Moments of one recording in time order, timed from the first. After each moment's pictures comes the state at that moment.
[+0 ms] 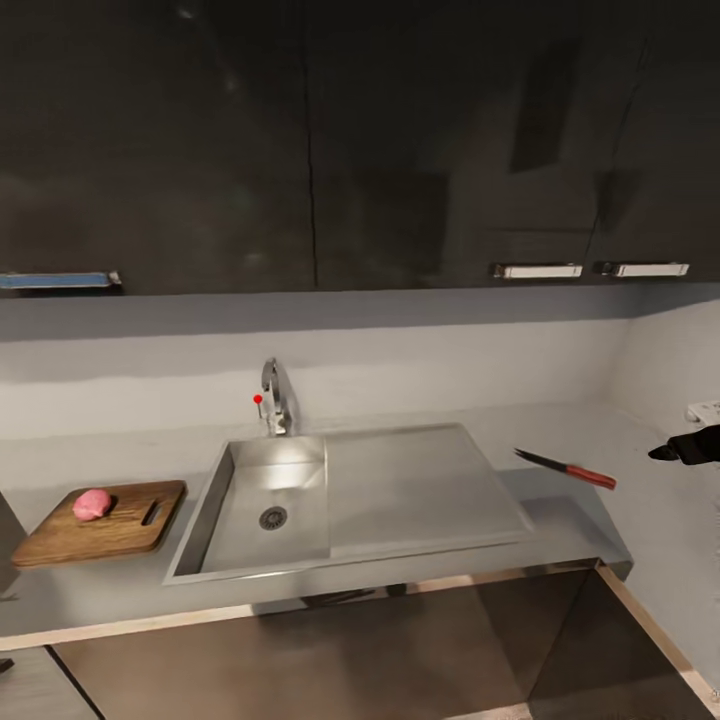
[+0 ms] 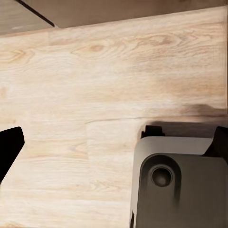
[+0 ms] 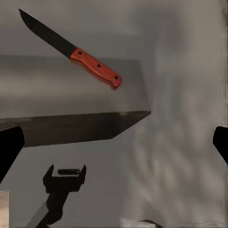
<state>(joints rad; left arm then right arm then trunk) -0.33 0.04 -0.17 0.08 0.17 -0.12 0.13 -1.21 -0.67 -0.10 -0.38 0.58 0.54 0.76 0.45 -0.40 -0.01</state>
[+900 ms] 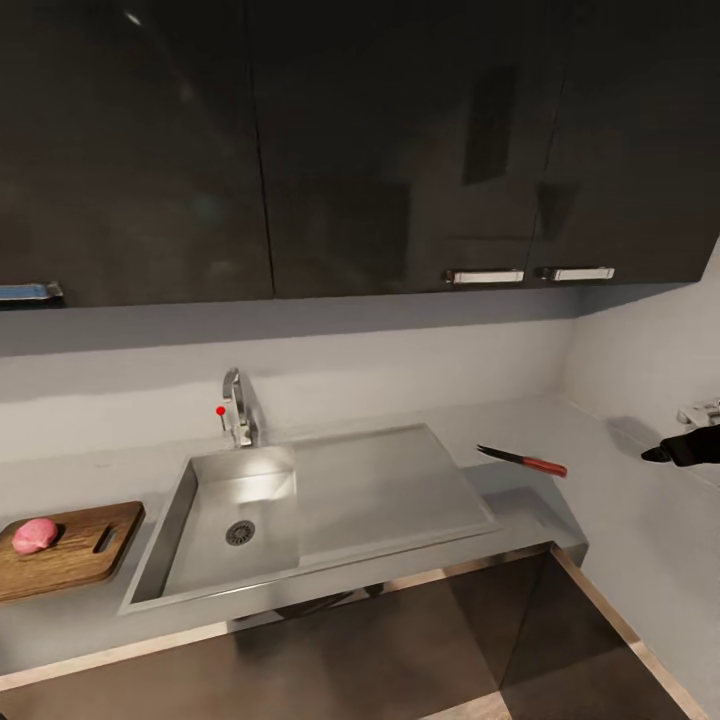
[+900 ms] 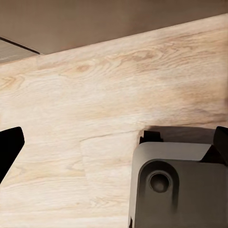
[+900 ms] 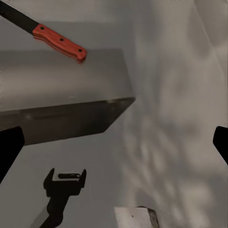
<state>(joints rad) -0.33 0.04 -0.17 0.08 0.17 -0.12 0.13 -1.21 -0.66 -0.10 -0.36 0.59 0.52 0.75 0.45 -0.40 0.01</state>
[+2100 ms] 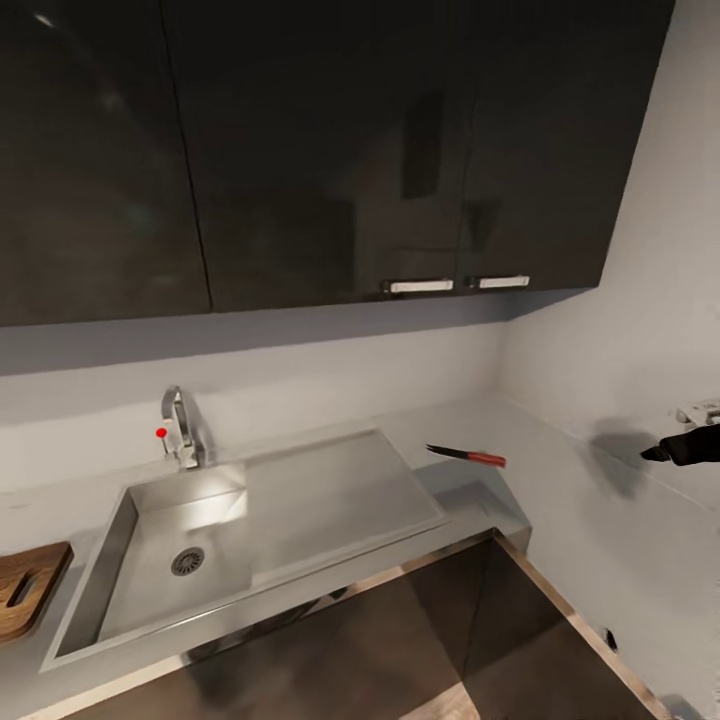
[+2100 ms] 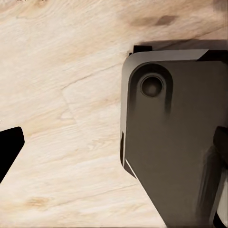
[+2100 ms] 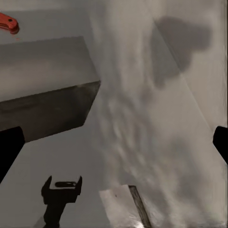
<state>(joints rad) -0.18 0.04 -0.17 0.08 0.17 0.02 0.06 -1.21 -0.65 -0.10 -0.36 0.59 0.52 0.74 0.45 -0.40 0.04</state>
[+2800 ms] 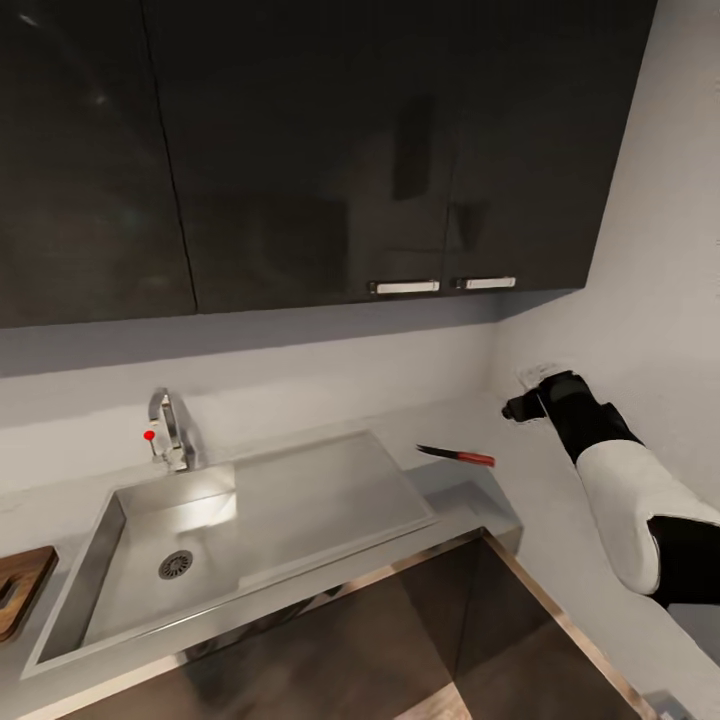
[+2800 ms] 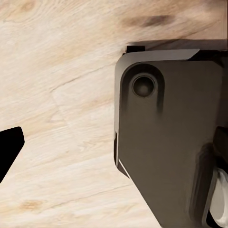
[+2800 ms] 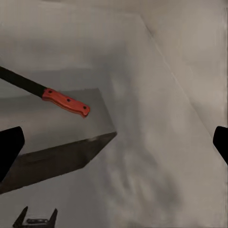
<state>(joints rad) -0.17 0.03 -0.17 0.08 0.17 0.02 0.06 -1.21 -0.16 -0.10 -0.53 0.58 0.68 0.30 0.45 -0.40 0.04</state>
